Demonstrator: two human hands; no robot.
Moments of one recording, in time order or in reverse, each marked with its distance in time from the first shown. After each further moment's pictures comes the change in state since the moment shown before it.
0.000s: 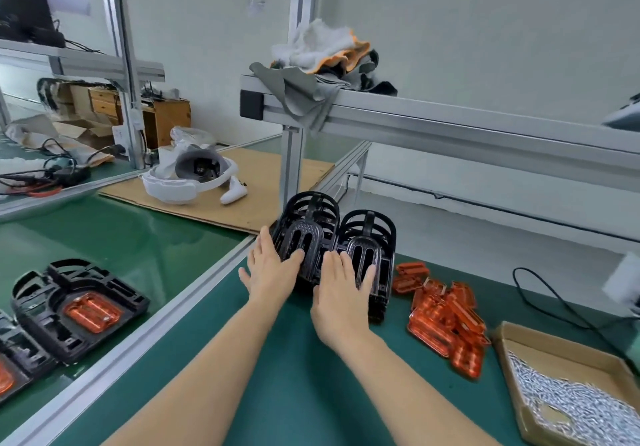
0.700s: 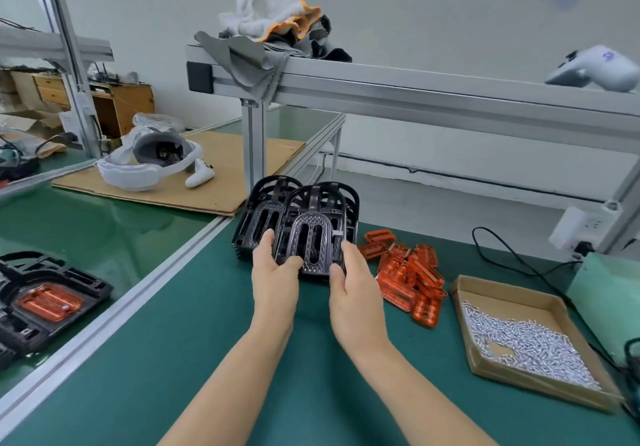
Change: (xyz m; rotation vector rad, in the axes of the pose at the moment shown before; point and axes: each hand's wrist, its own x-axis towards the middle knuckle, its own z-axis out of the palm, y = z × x) left_hand -0.083 0.012 0.032 -0.672 -0.028 0.063; right_hand -0.063 0.039 -0.030 0.512 0.214 0.128
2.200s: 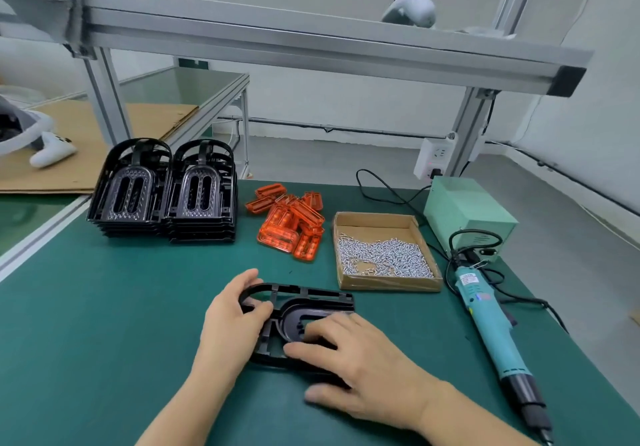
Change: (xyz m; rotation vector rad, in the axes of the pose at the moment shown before) left_hand -0.125 -0.043 0.042 0.416 -0.370 -0.081; right_hand -0.138 0.107 -0.148 -0.513 -0.432 -0.556
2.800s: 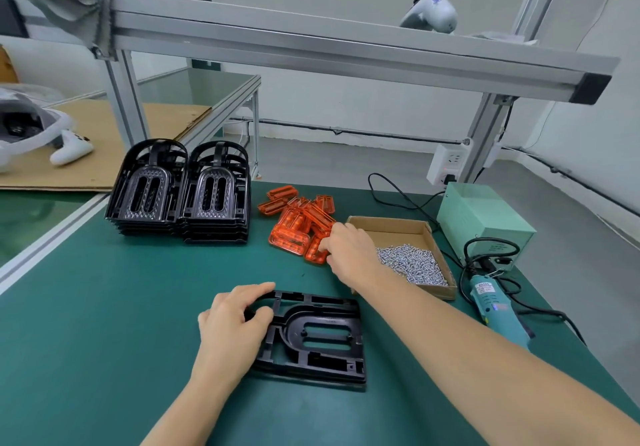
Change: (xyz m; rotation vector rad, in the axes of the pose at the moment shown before) left_hand -0.005 0.001 -0.015 0.216 0.003 0.098; right_hand 0.124 0.086 0.003 -0.318 -0.117 0.507
